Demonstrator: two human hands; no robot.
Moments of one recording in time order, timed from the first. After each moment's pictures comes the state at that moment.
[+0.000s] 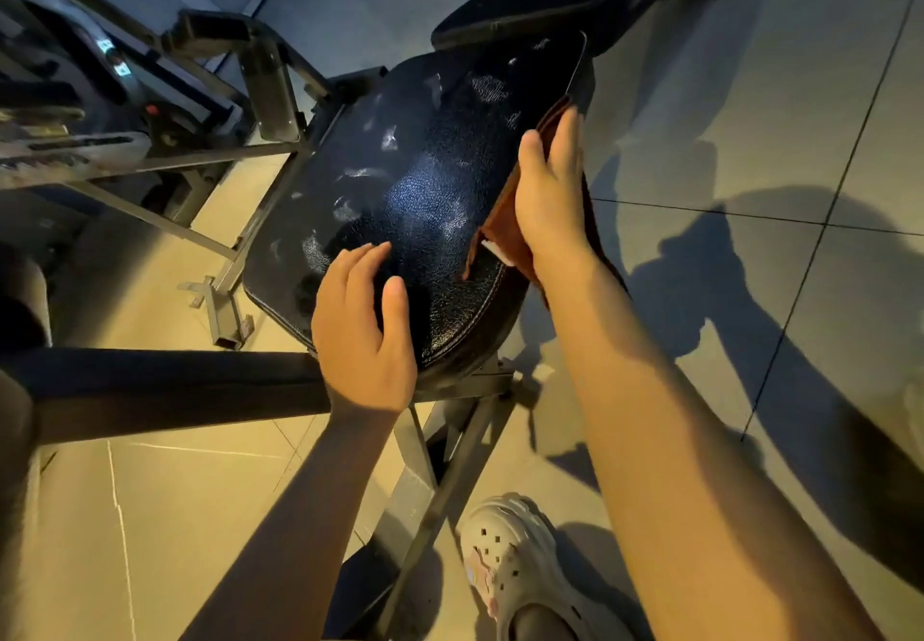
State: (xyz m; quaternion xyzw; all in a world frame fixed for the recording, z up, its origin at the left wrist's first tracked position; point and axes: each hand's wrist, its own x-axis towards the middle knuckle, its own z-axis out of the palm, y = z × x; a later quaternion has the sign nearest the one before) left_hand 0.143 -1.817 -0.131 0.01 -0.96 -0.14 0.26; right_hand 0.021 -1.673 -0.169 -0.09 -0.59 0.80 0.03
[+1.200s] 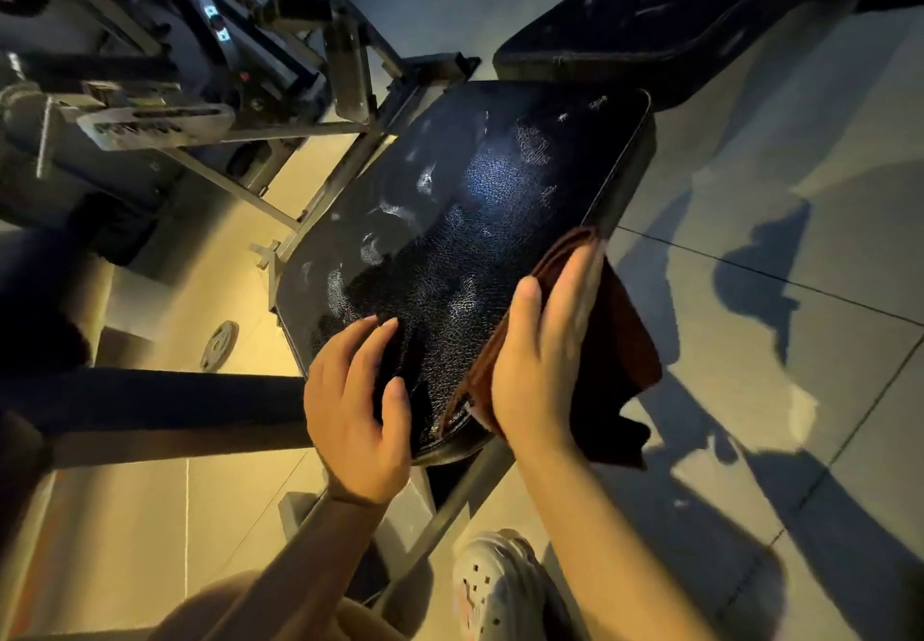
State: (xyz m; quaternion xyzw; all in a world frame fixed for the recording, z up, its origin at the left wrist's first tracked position) left_hand 0.144 -1.805 -0.137 0.04 -0.95 -0.03 0.30; right_hand 0.069 -1.688 -0.172 -0.07 -0.59 0.80 0.06
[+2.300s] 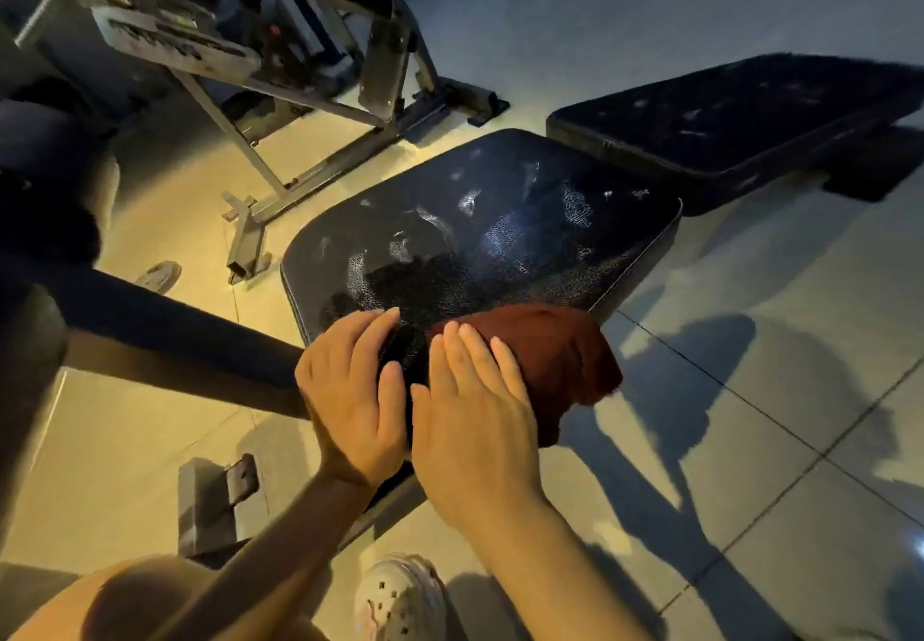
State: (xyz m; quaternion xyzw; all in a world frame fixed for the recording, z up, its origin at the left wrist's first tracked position) left_hand 0.142 -1.808 -0.141 0.08 -0.91 -0.06 0.39; right_hand 0.110 -1.685 -0.148 0.30 -0.89 0.32 0.07
